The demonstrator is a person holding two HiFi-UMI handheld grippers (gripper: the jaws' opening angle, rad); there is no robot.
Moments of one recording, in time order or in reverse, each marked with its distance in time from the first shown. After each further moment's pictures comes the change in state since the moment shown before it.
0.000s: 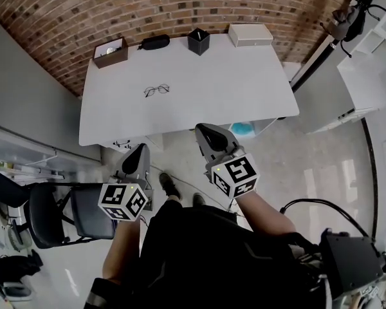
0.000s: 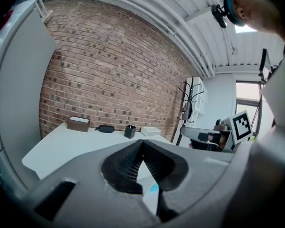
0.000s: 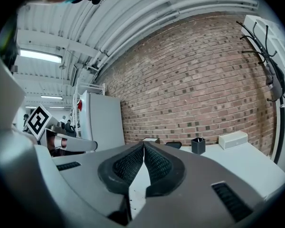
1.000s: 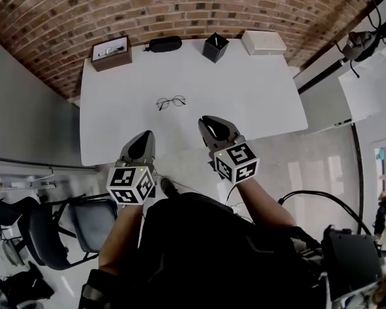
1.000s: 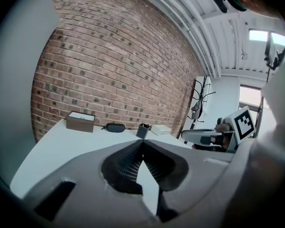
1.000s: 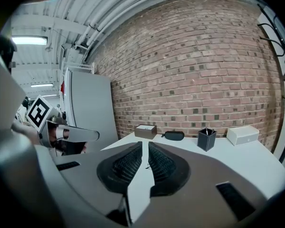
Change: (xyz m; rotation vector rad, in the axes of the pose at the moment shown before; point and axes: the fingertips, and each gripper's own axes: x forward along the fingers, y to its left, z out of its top) left arm 0.107 0.164 0.021 -0.047 0.075 -0.039; right arm 0.186 -0.020 -0.029 -0.019 0.204 -0.061
